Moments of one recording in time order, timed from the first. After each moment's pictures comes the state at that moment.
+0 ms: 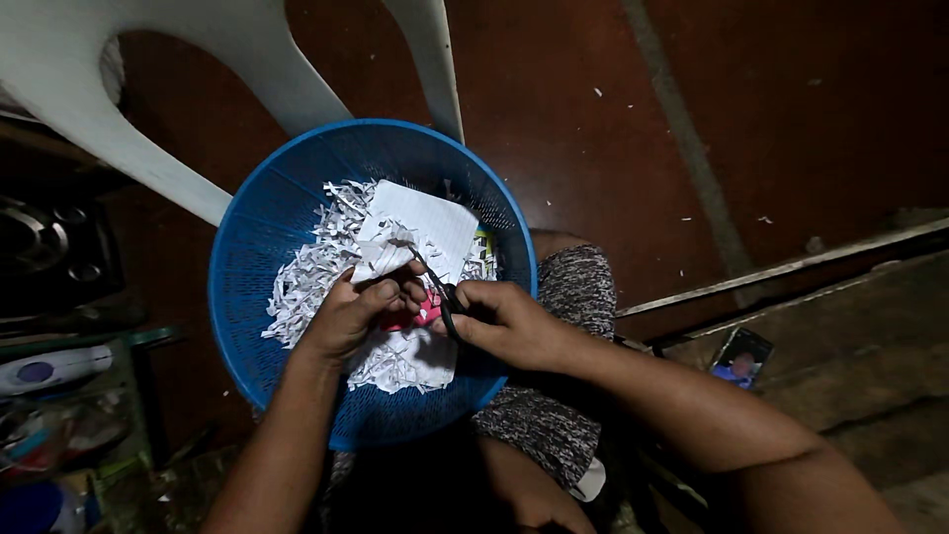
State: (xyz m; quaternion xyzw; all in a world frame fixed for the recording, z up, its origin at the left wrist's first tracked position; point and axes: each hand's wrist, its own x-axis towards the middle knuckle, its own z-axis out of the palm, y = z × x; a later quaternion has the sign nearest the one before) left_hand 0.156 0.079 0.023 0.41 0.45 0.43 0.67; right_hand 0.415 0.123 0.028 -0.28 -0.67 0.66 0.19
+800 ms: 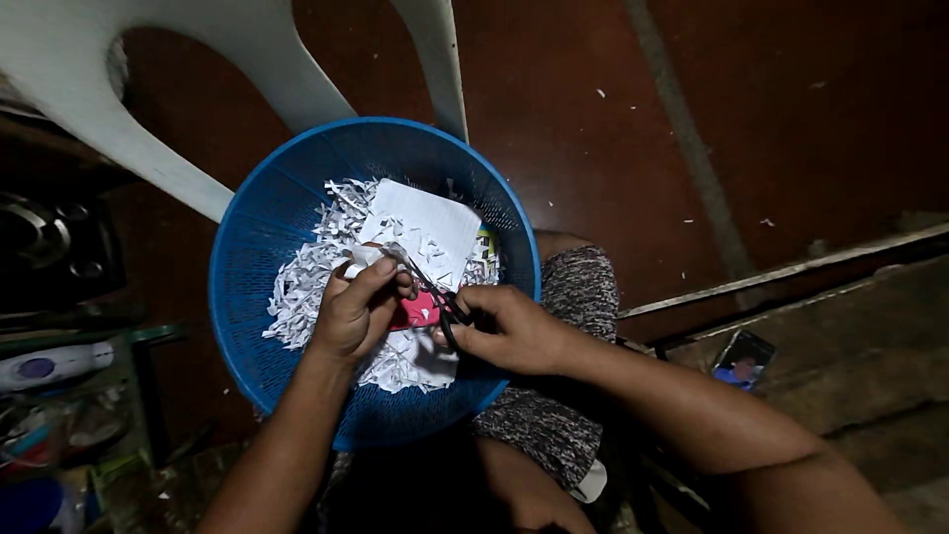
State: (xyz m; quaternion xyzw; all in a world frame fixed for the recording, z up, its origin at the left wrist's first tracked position) left_hand 0.177 0.080 0.030 0.28 0.41 0.59 0.64; right_hand 0.414 0.122 0.027 -0.28 -0.71 0.63 0.15
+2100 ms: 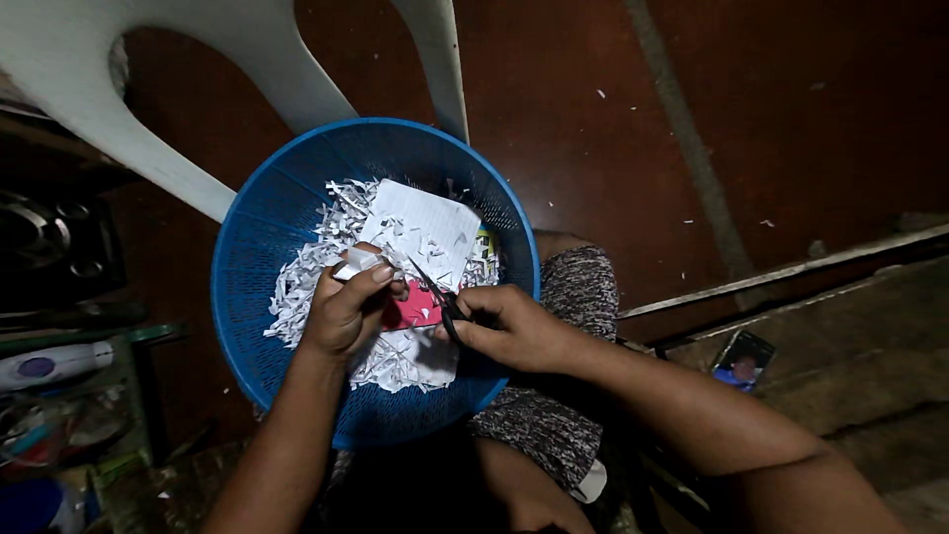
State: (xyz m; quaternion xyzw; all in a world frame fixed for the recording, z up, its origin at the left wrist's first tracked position) left_hand 0.161 0.080 0.025 0.37 0.41 0.56 0.62; right_hand 0.415 0.122 0.026 -0.26 -0.70 0.64 0.17
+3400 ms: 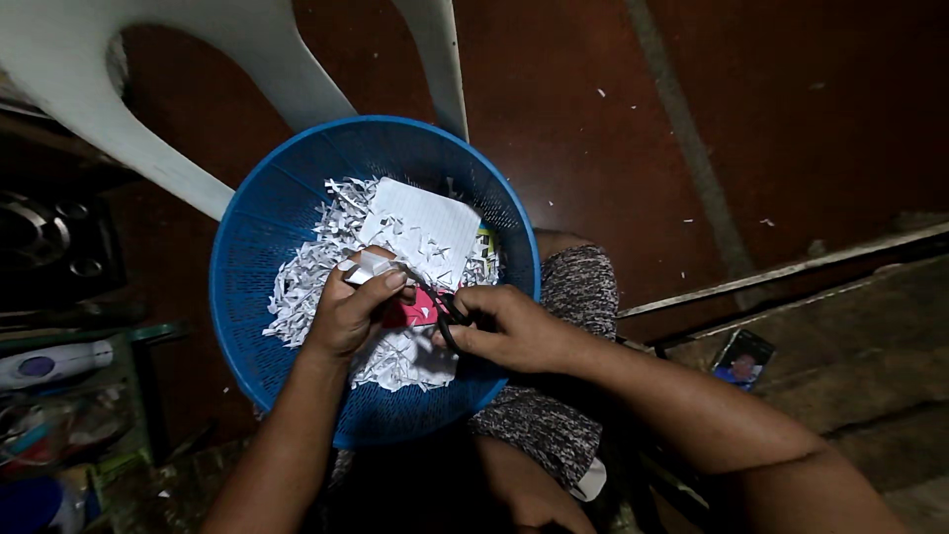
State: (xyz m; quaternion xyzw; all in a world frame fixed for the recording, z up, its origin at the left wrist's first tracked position) left_hand 0.166 0.078 0.027 0.40 0.43 0.53 0.61; right_hand 0.415 0.122 0.026 -0.27 -0.72 0.62 0.14
